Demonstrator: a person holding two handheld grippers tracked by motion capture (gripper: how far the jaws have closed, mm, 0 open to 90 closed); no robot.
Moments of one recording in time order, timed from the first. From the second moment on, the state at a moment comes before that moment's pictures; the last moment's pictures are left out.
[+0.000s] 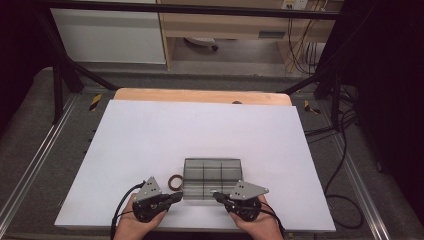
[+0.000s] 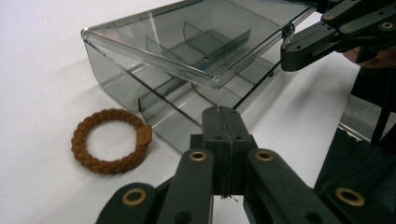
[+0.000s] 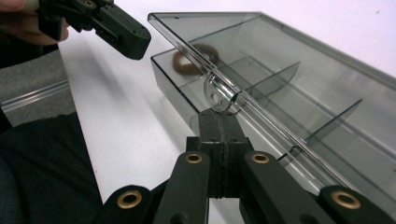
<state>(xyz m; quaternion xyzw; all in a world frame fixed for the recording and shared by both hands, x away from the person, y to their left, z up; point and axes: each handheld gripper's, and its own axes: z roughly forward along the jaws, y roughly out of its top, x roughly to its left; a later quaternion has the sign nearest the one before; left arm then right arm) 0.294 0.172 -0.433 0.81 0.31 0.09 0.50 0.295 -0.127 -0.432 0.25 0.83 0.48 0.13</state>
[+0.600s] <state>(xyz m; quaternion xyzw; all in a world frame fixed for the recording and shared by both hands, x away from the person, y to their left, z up) 0.316 0.154 -0.414 0.79 0.31 0.10 0.52 0.296 -0.142 -0.426 0.27 0.81 0.49 0.15</state>
